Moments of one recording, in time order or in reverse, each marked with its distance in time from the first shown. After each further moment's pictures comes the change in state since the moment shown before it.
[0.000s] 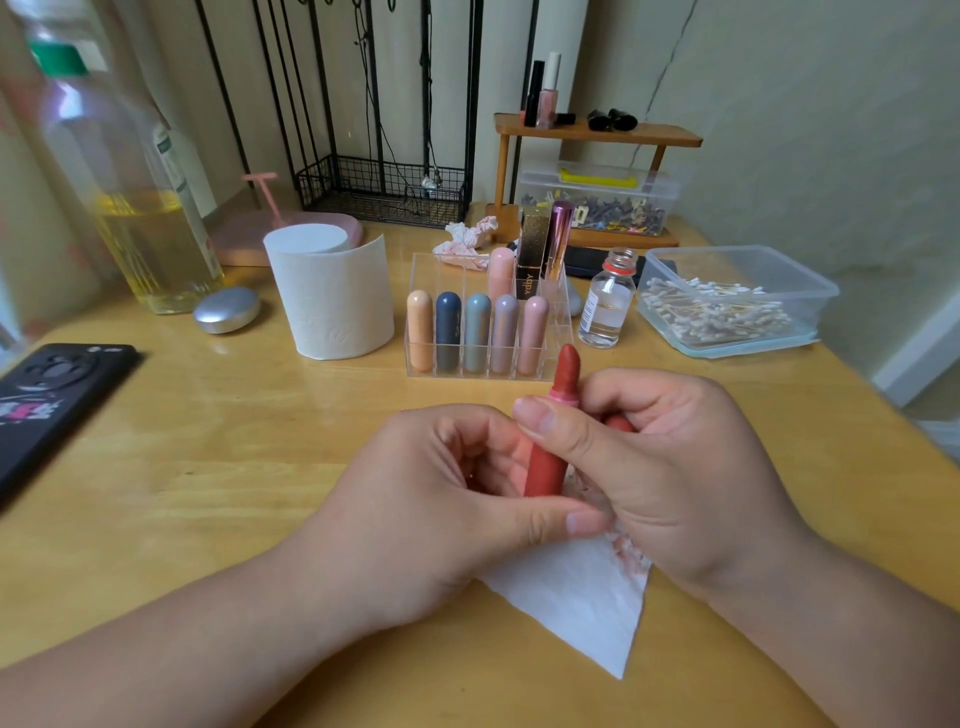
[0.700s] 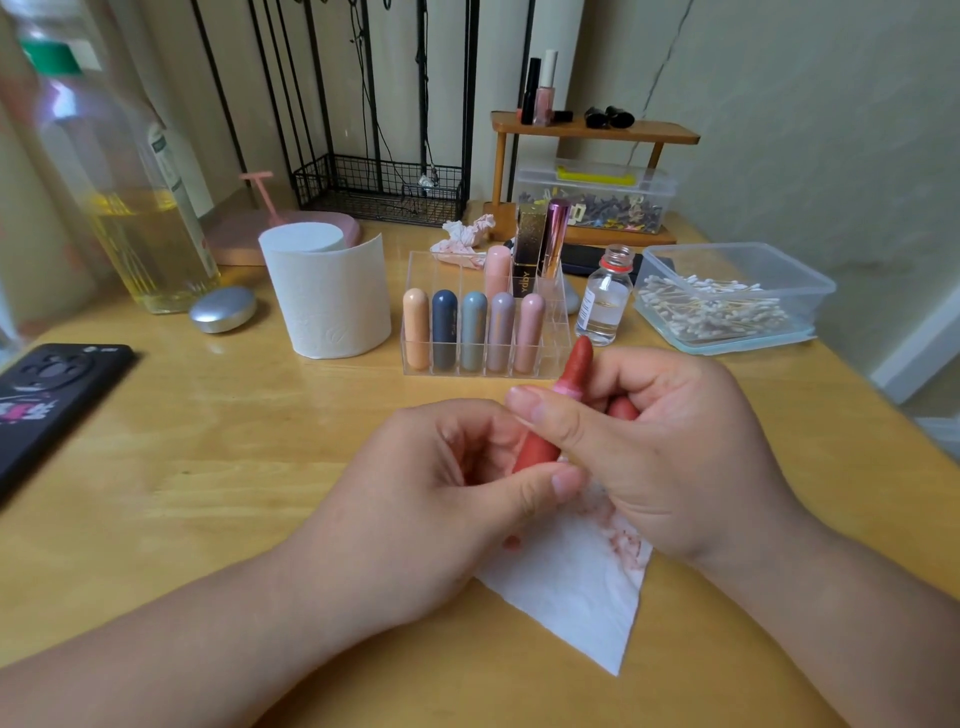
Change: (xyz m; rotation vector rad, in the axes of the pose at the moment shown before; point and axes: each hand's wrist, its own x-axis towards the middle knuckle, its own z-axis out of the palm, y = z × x) left_hand 0.001 -0.002 0.002 0.076 0.023 0.029; right_hand 0.006 -0.004 0.000 -0.040 0.073 -0.059
